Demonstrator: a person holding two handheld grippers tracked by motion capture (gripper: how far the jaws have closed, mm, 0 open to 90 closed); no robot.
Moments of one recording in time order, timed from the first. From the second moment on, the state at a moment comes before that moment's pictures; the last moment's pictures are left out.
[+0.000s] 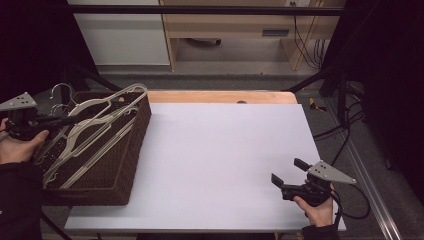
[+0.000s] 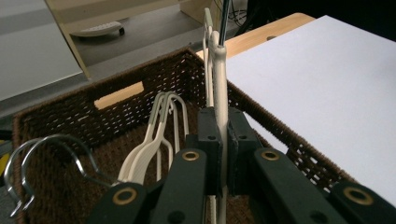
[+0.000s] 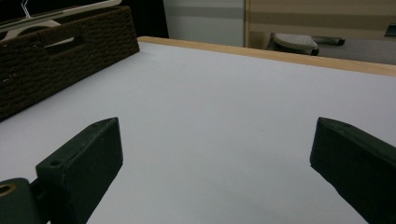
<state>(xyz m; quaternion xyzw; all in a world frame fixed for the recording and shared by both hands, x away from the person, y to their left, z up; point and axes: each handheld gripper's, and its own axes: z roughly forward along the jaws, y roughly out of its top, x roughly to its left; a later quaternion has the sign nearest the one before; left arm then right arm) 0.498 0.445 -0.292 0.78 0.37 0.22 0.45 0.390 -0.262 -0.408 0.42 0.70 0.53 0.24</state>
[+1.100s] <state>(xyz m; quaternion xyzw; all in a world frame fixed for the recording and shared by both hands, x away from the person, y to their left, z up) 0.505 0.435 -0.363 0.78 0.46 0.20 0.37 0.390 -0.261 -0.409 0.42 0.70 0.53 0.24</state>
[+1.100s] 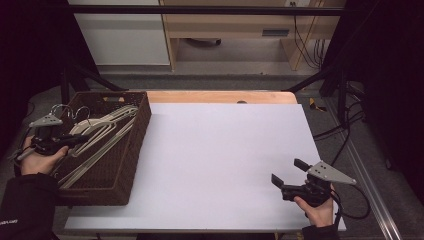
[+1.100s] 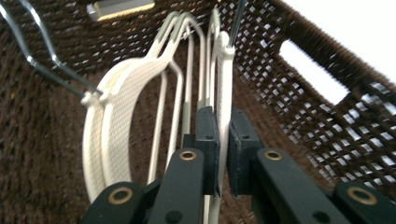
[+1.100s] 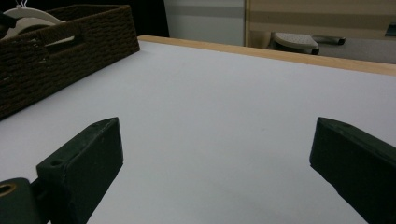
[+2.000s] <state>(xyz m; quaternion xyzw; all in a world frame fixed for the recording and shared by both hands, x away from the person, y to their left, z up) 0.454 0.403 -0.339 0.70 0.47 0.27 0.47 0.391 -0.260 -0.411 0.42 0.70 0.53 0.23</state>
